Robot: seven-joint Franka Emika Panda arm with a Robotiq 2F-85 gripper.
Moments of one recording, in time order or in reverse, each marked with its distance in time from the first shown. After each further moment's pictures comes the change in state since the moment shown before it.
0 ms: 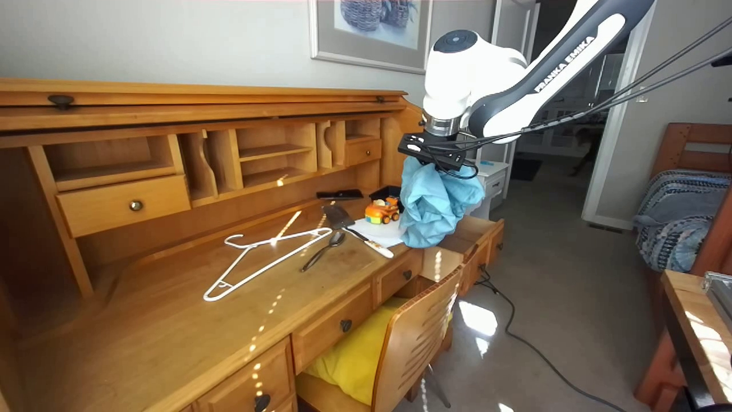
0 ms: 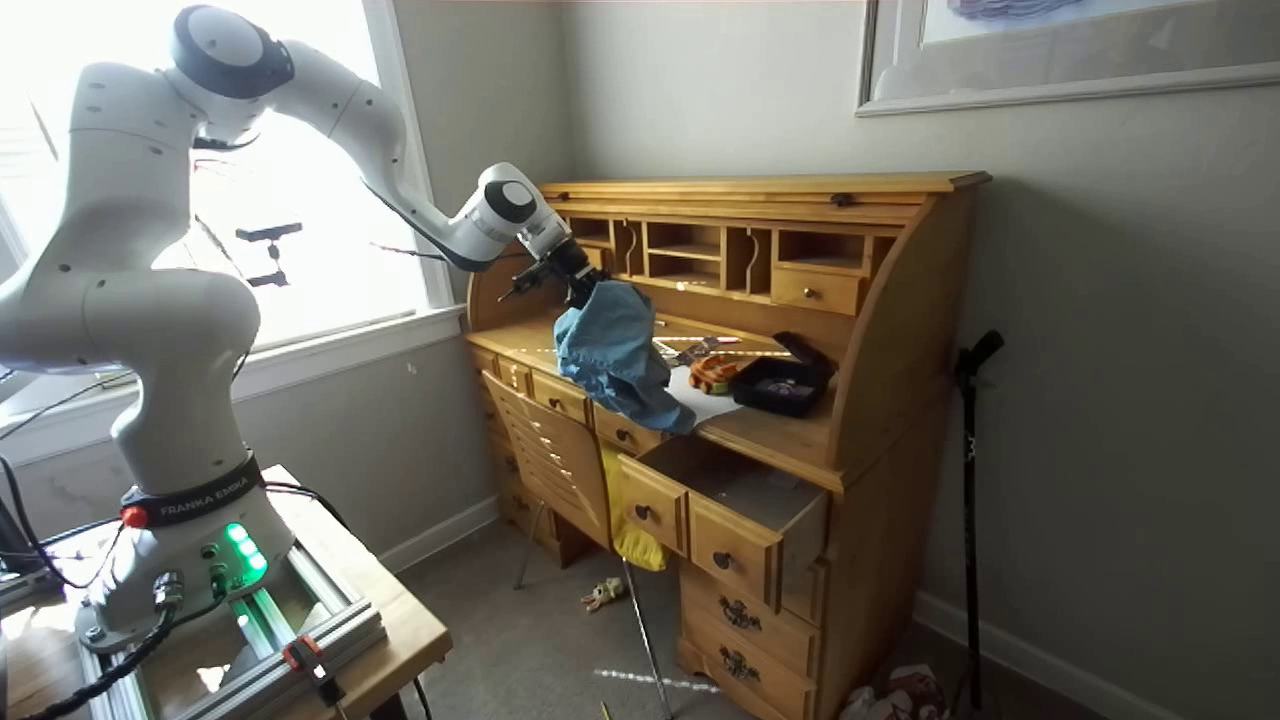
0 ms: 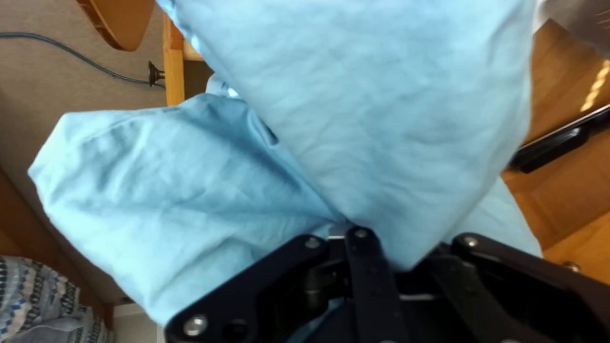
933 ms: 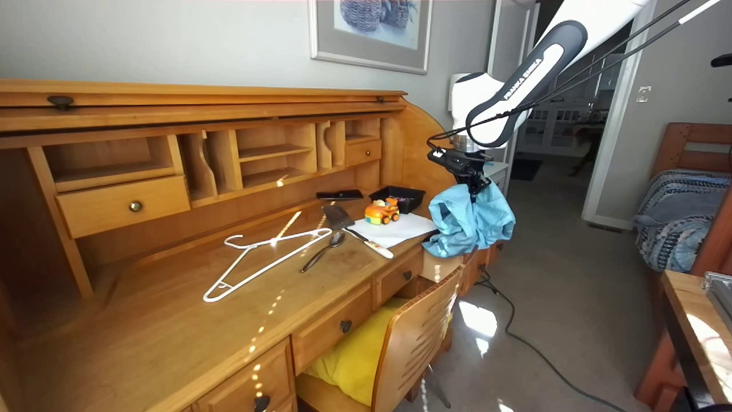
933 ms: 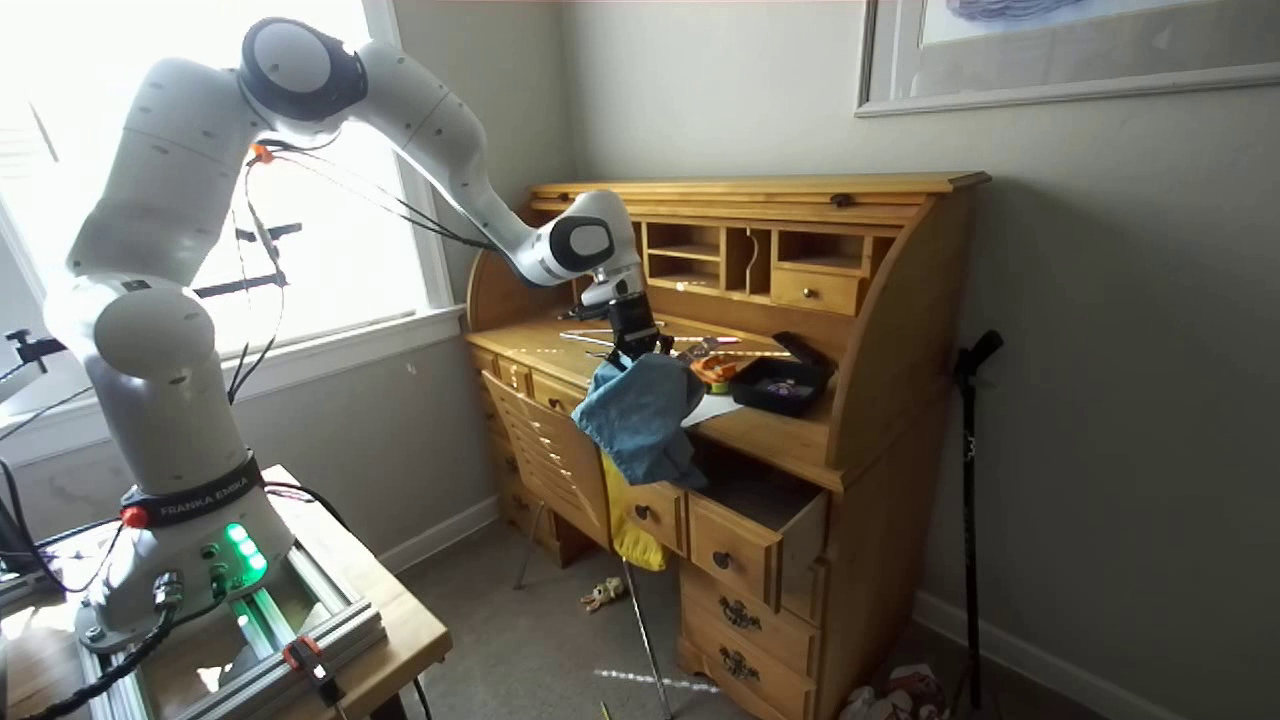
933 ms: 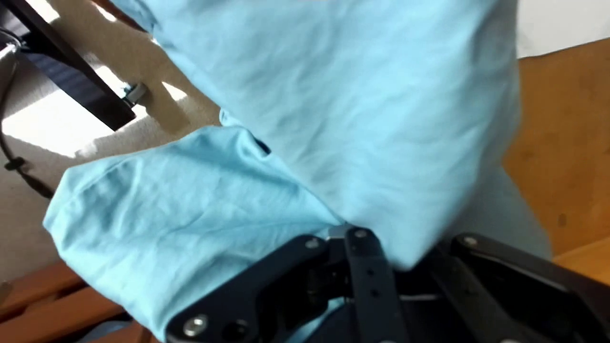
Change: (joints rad) arm -0.757 0.027 0.501 0.110 0.243 -0.136 0.078
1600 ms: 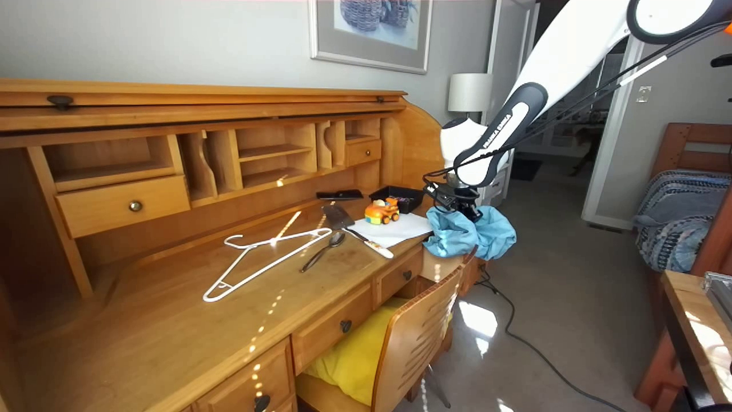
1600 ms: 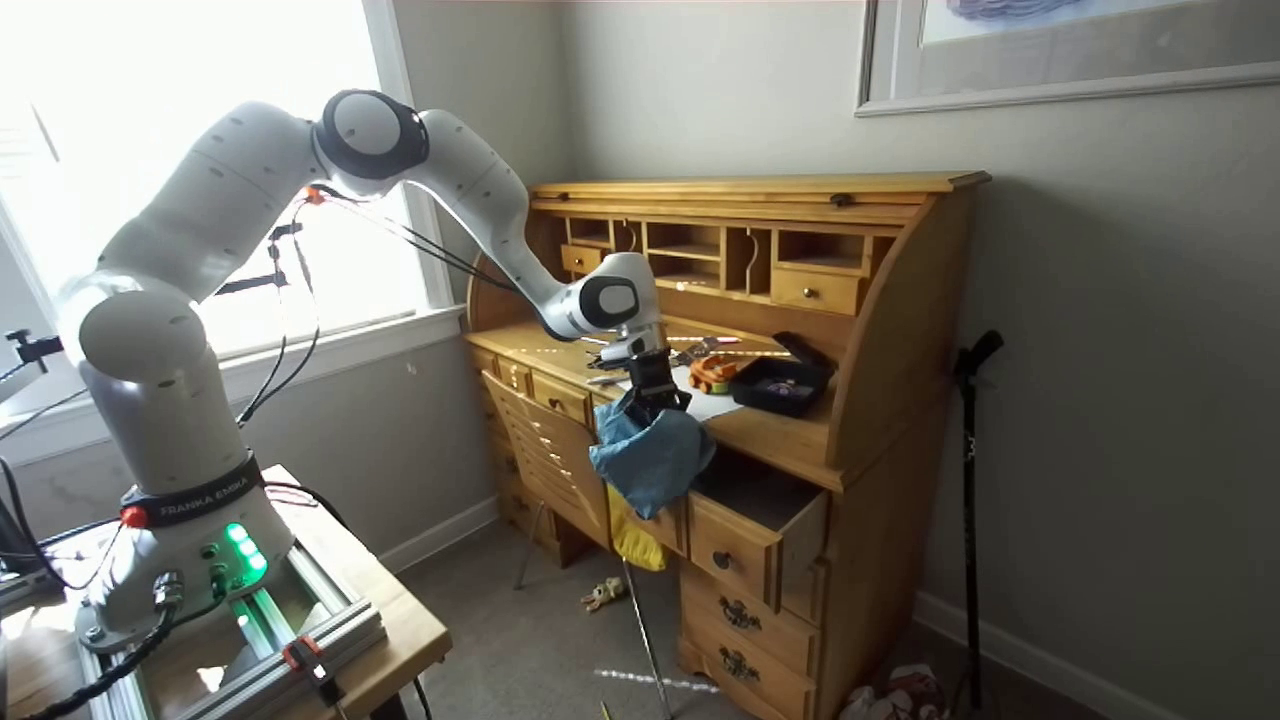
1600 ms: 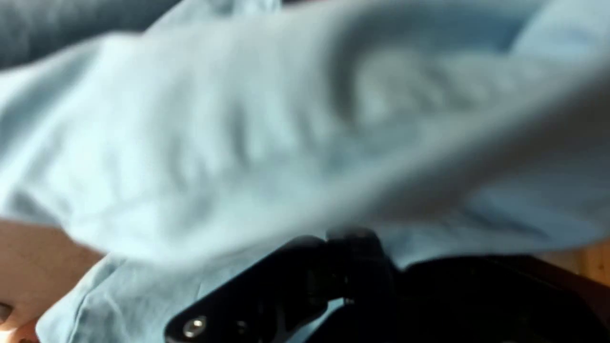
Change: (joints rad) arm -0.086 0.273 0.053 0.178 0.014 0.013 0.160
